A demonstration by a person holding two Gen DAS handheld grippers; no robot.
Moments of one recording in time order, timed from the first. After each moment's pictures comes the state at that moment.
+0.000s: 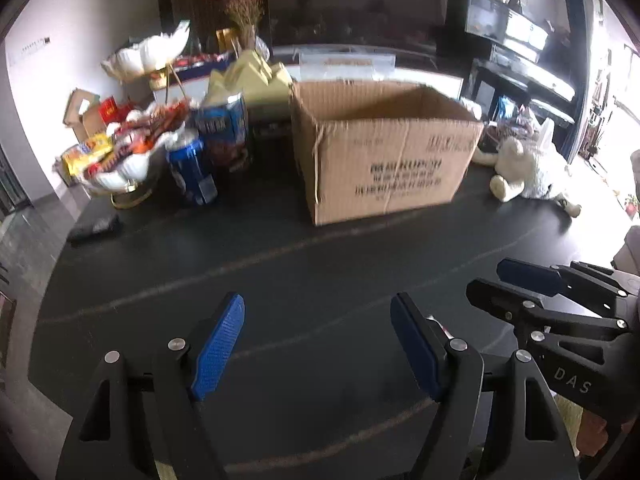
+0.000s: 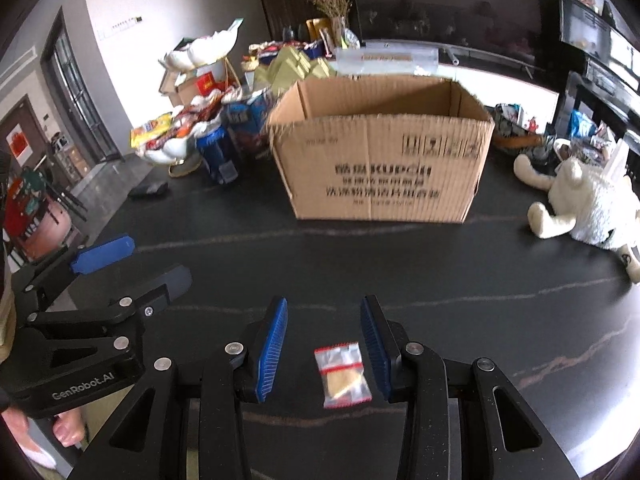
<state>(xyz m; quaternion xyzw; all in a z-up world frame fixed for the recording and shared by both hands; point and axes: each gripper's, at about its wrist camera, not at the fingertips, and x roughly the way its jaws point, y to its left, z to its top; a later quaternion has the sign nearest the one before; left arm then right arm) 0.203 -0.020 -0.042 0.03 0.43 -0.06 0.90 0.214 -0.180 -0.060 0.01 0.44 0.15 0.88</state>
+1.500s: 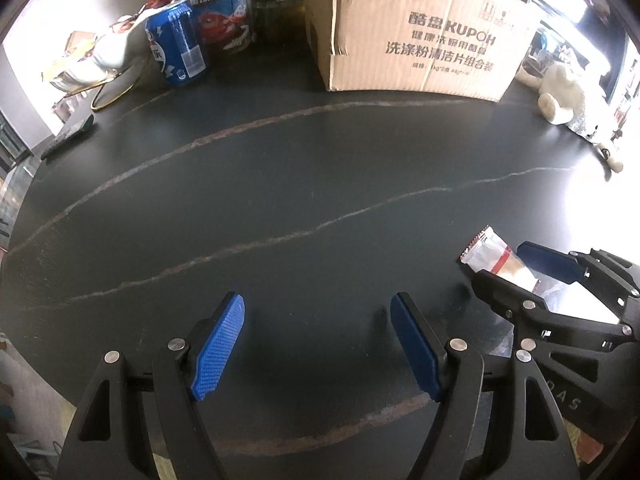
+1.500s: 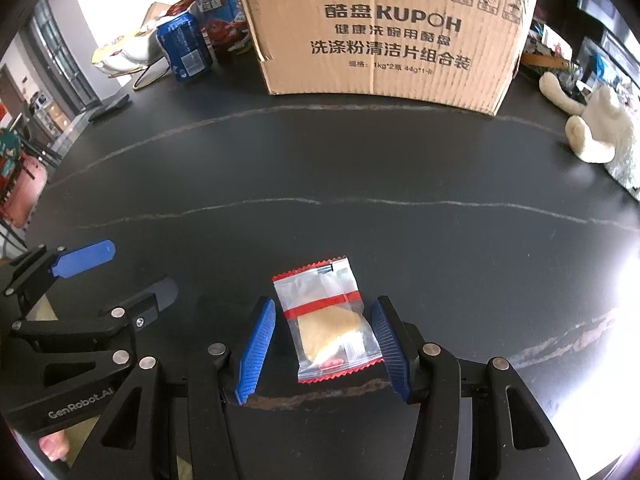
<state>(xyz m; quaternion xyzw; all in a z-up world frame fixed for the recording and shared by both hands) 0.213 -0.021 -0.156 0.02 0.54 -0.02 0.84 0.223 -0.163 -0.169 -0.04 0.53 0.13 0.84</state>
